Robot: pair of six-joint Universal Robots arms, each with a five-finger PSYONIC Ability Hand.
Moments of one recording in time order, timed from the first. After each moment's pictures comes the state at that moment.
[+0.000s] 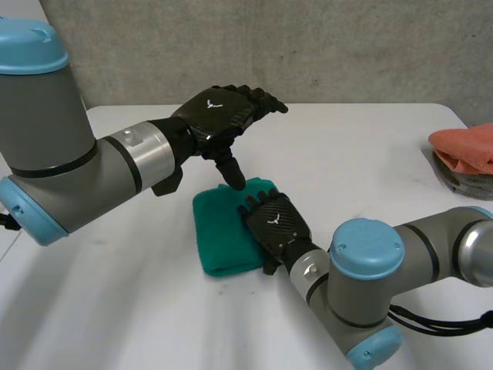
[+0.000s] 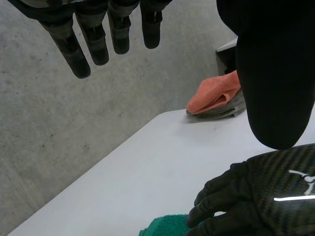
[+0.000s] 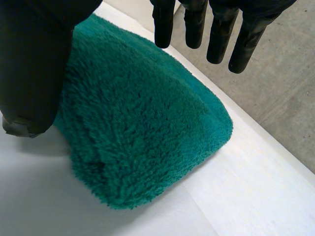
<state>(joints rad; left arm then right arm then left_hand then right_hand) 4.22 -2.00 -1.11 2.98 -1.06 3.32 2.26 -0.90 1.56 -0.46 1.45 2.74 0.19 0.20 0.21 0.20 0.05 0.20 0.23 0.22 0.23 0.06</state>
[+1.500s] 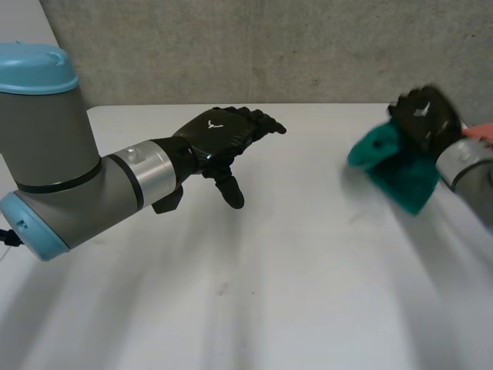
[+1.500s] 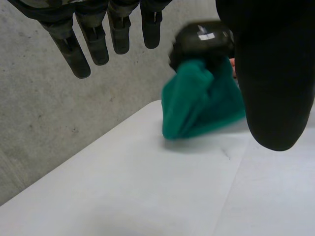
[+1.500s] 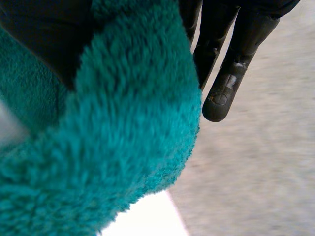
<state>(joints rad) 4.22 -2.00 -1.18 2.98 -1.06 3.32 1.63 -0.96 1.31 -0.44 1.10 2.46 0.19 0.20 0.21 0.20 0.05 0.92 1.17 1.14 1.19 0.94</state>
